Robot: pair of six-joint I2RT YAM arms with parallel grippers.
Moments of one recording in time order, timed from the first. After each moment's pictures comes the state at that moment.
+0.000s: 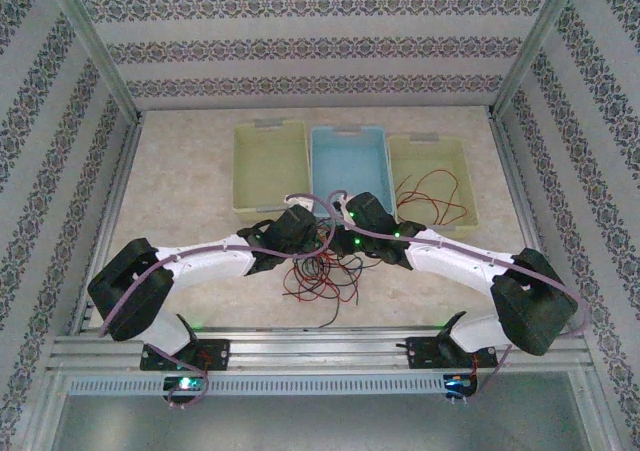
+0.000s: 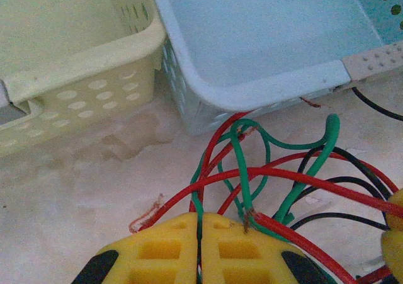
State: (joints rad) left arm -0.83 1.53 0.83 -0.14 -0.26 -0.50; right arm 0.73 1.39 0.76 -0.19 -0.13 0.45
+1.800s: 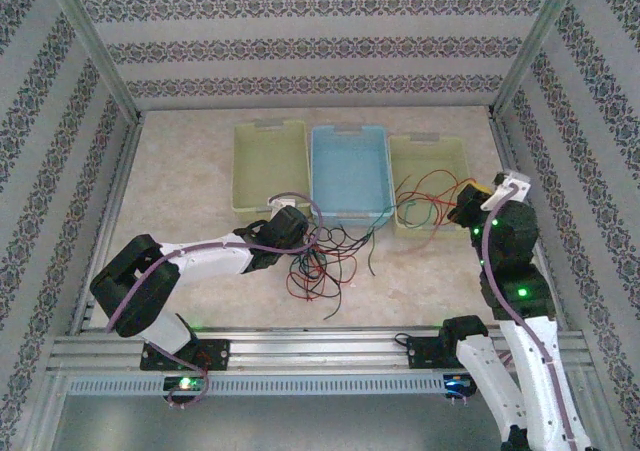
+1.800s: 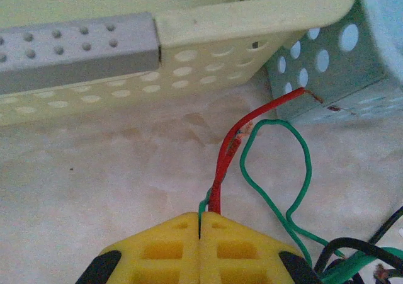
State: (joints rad) left arm -0.76 1.55 0.78 -0.15 -0.32 -0.64; right arm 0.11 0.55 0.79 -0.53 0.14 0.42
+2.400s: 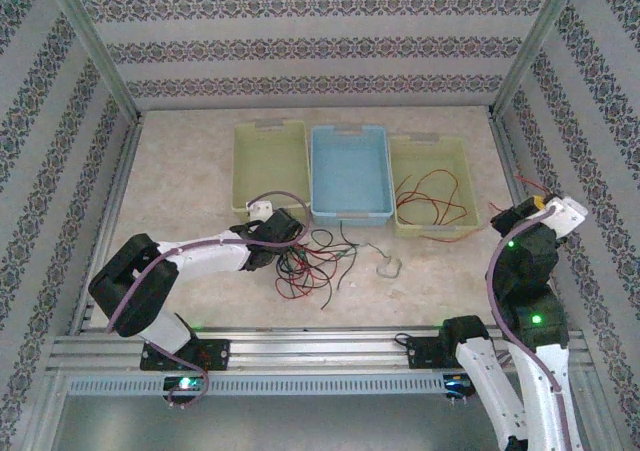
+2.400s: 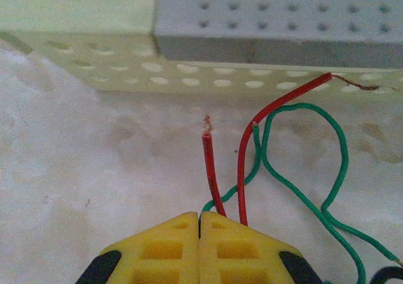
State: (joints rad) left arm -0.72 1.55 0.78 -0.38 -0.53 -0.81; right arm 0.11 0.44 0.86 -0.56 0.76 0.33
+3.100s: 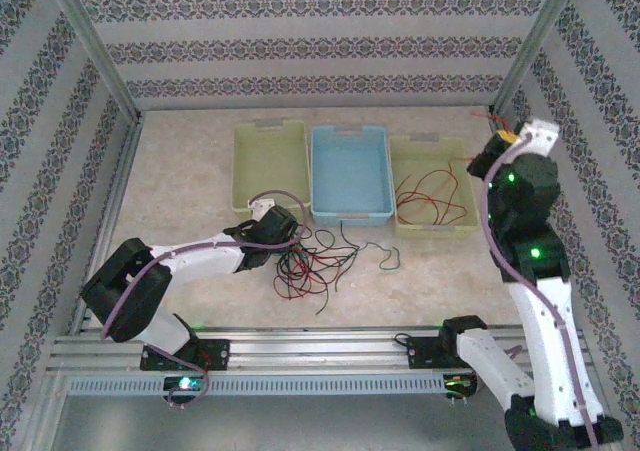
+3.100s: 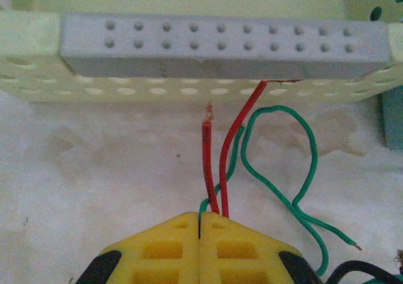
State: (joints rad) left arm -0.71 1.51 0.73 -0.23 -0.39 -0.74; right arm 0.11 0.86 1.16 -0.40 0.33 0.21
